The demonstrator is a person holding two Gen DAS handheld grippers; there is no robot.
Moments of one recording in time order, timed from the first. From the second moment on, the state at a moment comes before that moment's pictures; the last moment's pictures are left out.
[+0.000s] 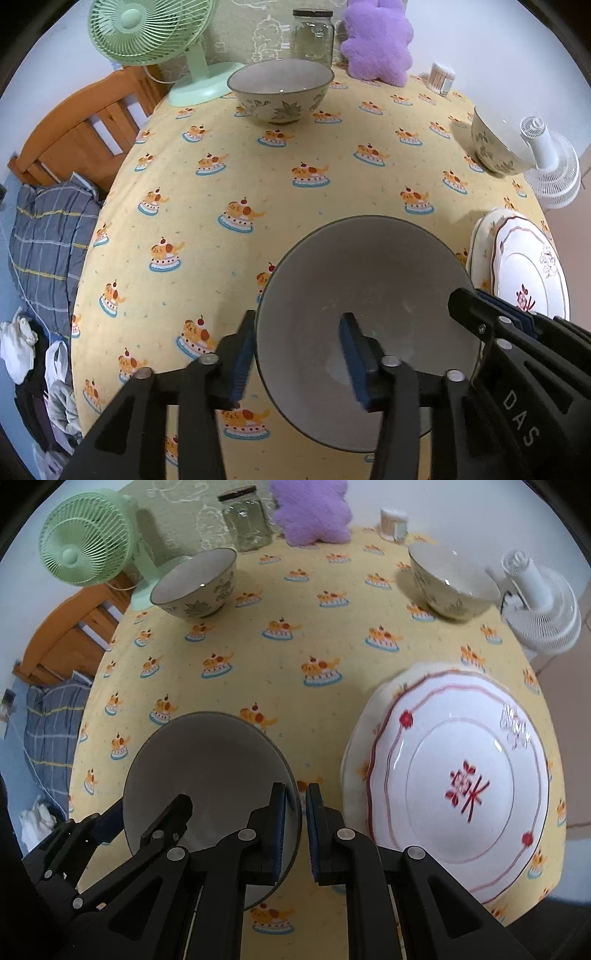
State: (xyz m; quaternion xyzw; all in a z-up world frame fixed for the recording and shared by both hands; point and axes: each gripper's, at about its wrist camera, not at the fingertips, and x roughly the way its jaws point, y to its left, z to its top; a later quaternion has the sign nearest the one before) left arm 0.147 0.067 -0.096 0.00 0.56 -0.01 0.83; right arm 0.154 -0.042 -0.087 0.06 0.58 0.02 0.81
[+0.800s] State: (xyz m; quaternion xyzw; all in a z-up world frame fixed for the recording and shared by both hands) left arm 0.154 0.087 -0.031 -0.01 0.48 -0.02 0.88; right arm 0.161 -0.025 -0.024 0.00 0.50 0.02 0.87
